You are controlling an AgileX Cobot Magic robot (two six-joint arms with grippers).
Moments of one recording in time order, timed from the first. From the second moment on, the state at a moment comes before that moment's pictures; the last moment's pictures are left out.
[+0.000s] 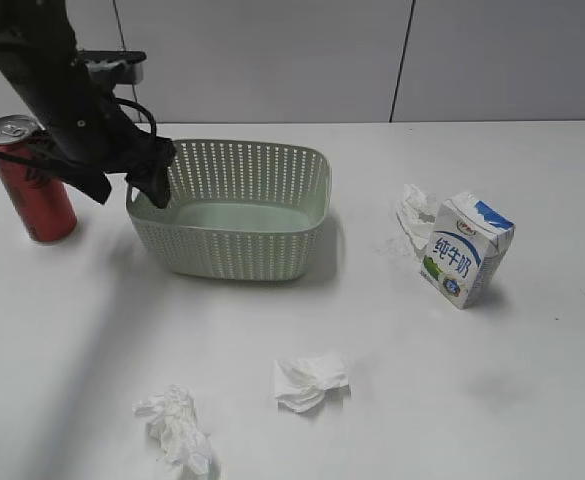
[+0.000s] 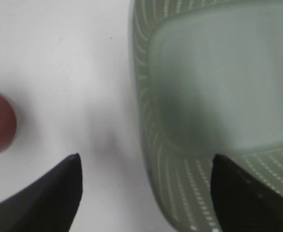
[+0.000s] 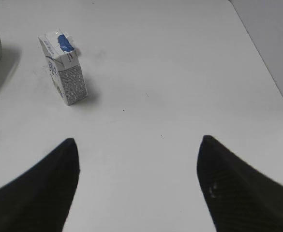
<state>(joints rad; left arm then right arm) -0.31 1.97 -1.45 -0.16 0.87 0.11 0.05 -0.01 -0.42 0.04 0.94 0.03</state>
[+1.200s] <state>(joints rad) -0.31 2.03 -1.46 -0.17 0.76 -0.17 0.05 -0.01 -0.42 0.04 0.94 0.03</state>
